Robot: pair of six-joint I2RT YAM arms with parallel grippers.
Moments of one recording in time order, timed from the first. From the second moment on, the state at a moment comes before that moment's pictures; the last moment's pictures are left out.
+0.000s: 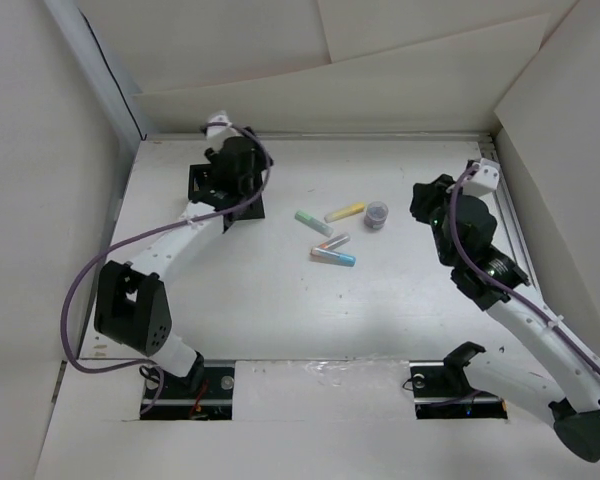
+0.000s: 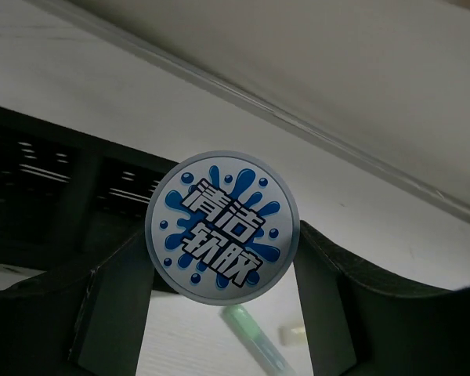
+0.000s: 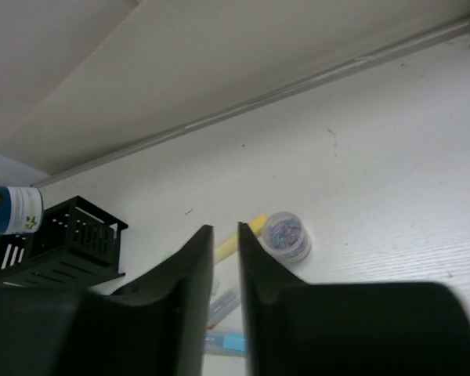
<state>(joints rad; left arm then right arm) -0.49 1.53 1.26 -0.01 -0.48 -0.60 0.56 0.89 0.95 -0.15 0.60 0.47</state>
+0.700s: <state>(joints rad) -0.24 1.65 1.33 -0.17 -0.64 -0.64 0.56 1.03 0.94 -0.12 0.49 0.49</state>
